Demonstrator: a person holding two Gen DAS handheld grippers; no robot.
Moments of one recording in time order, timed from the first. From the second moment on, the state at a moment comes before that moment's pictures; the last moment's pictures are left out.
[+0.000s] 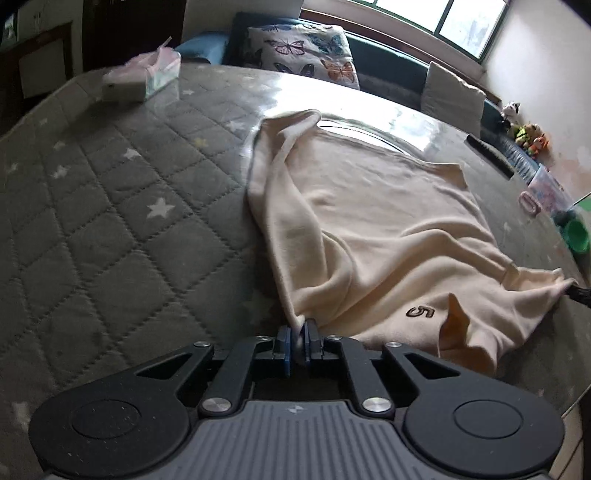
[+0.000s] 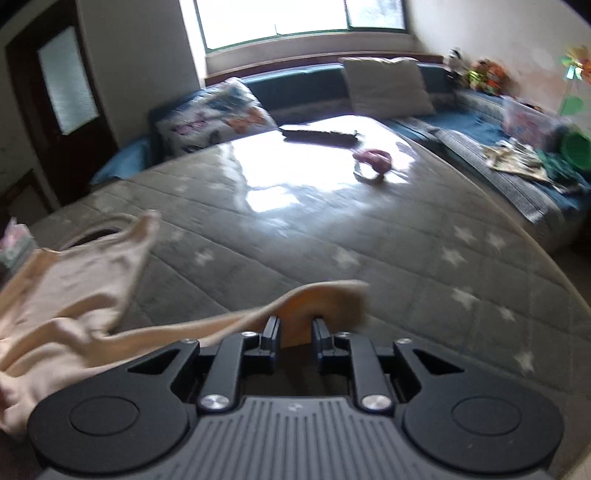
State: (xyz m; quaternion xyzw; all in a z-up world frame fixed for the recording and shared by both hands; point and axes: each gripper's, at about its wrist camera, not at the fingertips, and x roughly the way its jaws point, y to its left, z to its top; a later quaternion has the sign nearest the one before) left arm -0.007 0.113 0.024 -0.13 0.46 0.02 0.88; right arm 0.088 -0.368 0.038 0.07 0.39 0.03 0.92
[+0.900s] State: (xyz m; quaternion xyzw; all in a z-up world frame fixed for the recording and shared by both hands) left arm -0.016 0.015 0.056 0.05 0.39 -0.15 0.91; right arm 0.084 -0.373 0.023 0.04 0.39 0.01 0.92
